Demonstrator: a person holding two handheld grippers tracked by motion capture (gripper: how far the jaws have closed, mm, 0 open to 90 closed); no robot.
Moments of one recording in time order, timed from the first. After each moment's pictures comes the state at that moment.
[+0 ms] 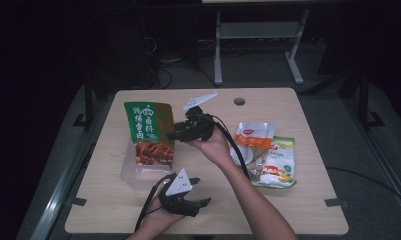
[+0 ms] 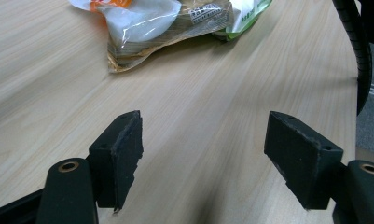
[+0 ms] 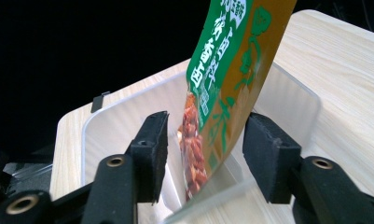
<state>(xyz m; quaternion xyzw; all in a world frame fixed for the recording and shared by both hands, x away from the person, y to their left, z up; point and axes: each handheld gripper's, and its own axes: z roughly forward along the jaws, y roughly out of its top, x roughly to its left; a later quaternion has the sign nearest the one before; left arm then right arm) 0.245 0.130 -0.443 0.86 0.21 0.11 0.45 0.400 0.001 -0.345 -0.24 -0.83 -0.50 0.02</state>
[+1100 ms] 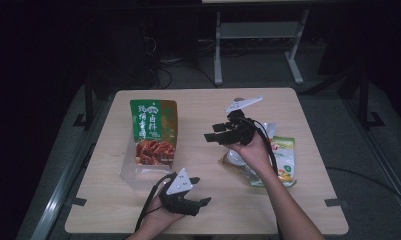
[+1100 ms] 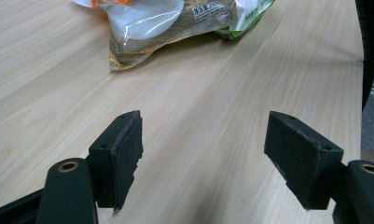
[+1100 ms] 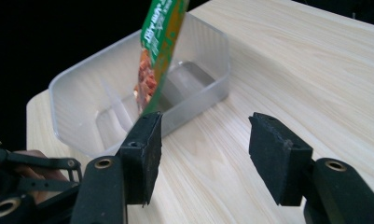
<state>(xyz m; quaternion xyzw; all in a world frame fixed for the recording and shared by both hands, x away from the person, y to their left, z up) 0.246 0.129 -0.445 0.86 0.22 0.10 0.45 0.384 -0.100 -0.350 -0.32 -0.82 -0.47 -0.02</state>
